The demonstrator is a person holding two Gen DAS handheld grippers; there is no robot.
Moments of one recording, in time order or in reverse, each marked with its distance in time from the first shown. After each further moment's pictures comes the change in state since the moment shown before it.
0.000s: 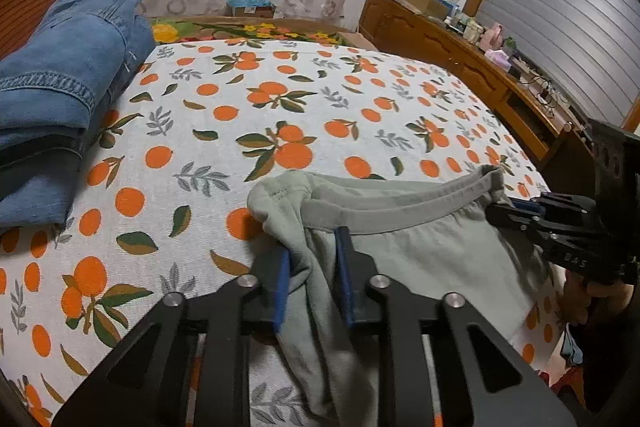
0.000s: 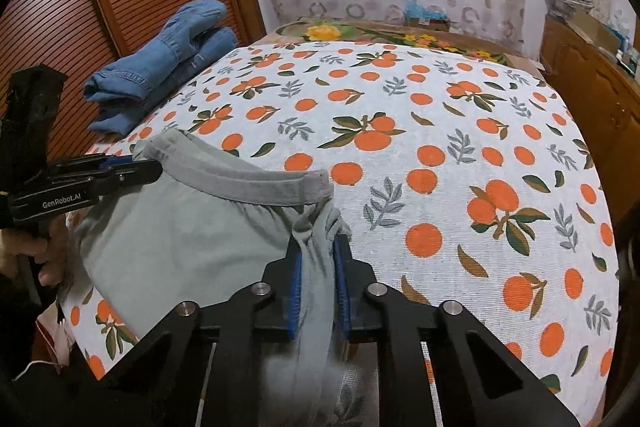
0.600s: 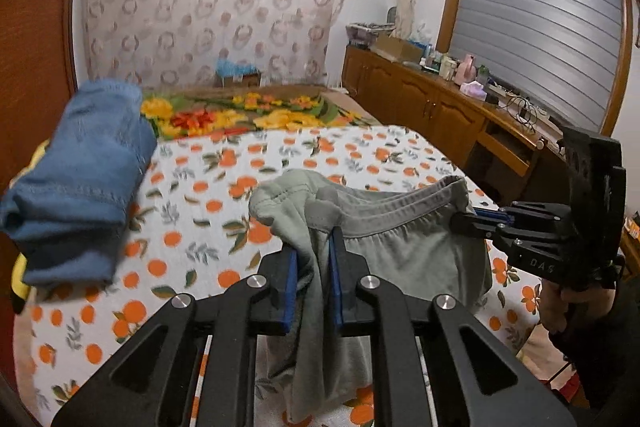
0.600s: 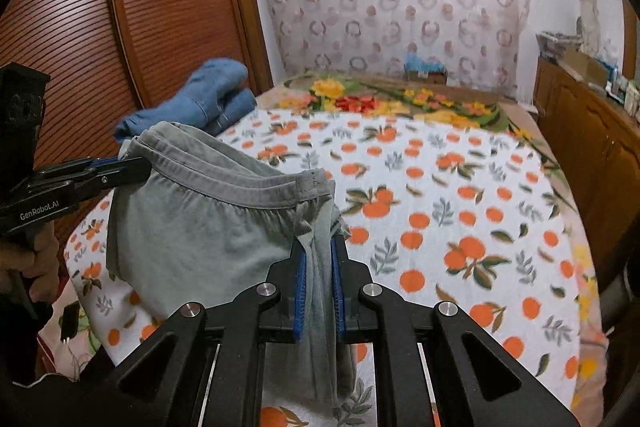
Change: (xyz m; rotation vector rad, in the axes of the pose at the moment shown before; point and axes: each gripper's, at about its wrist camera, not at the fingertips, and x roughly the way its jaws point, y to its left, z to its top) left arm -0.087 -0.047 0.015 0.116 -0.222 0.016; right arm -0.066 0.019 -0.001 -0.026 -0.204 -0.014
